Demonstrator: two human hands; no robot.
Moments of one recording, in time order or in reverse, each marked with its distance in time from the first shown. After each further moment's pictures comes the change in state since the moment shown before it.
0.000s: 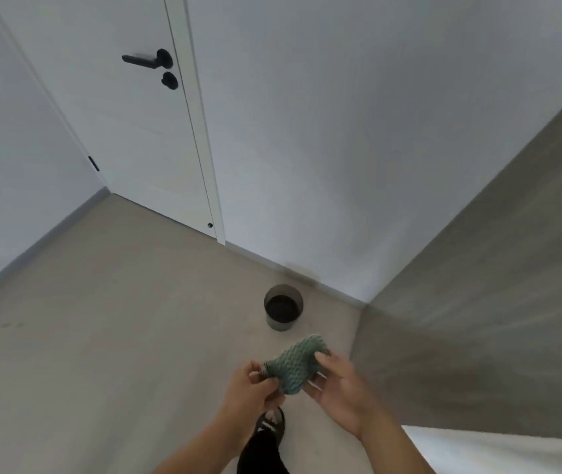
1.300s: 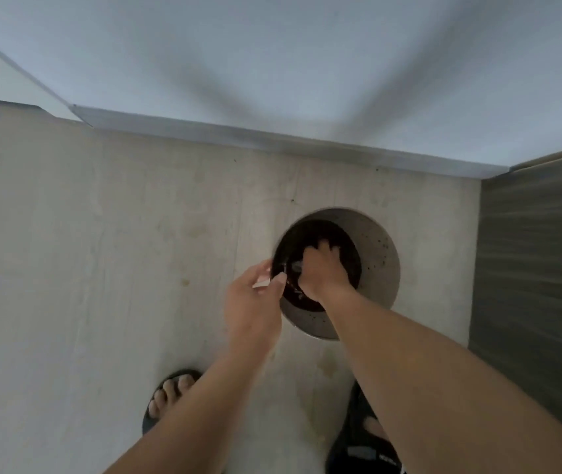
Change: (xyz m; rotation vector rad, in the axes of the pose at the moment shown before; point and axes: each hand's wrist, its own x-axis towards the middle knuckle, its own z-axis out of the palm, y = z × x) left_hand 0.764 -0.146 -0.069 0.588 0.088 -0.016; right_hand 0.837 0.110 -0.190 -1.626 0.491 0.174
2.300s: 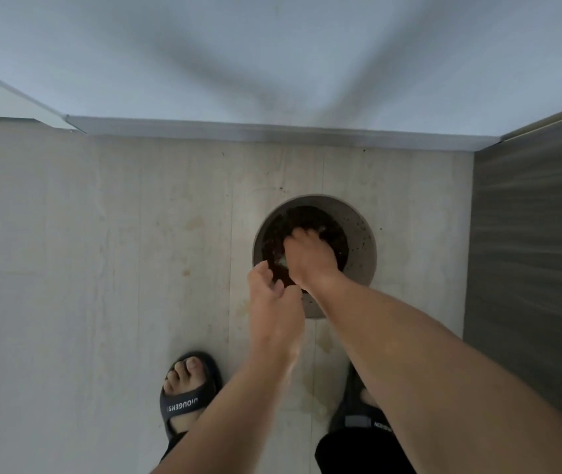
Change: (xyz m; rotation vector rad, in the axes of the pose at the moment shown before) left_hand -0.072 0.046 0.033 -0.059 -0.056 -0.203; right_hand -0.006 0.004 -0.008 -0.140 0.008 -0.239
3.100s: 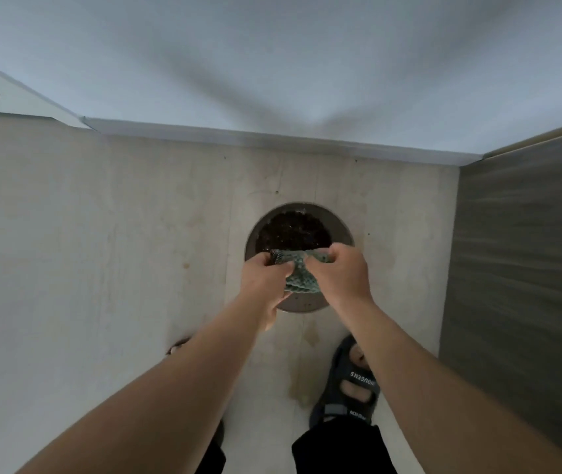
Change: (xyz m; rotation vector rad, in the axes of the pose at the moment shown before) left_hand 0.038 0.024 0.015 -0.050 -0.065 -0.243; right_hand -0.103 0.028 -0.066 0.936 0.265 0.360
